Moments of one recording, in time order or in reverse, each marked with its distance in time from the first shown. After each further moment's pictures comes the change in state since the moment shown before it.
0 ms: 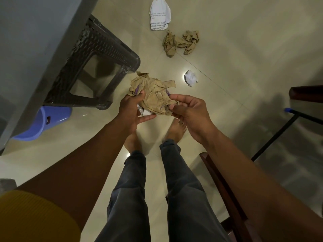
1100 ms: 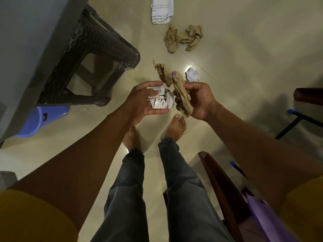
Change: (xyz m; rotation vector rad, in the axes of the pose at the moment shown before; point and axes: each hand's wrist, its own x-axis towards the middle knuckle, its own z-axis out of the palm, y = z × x) left_hand 0.008 0.024 0.038 0.155 -0.238 0.000; right_hand 0.084 -0.022 -0.038 0.384 -0.198 0.410
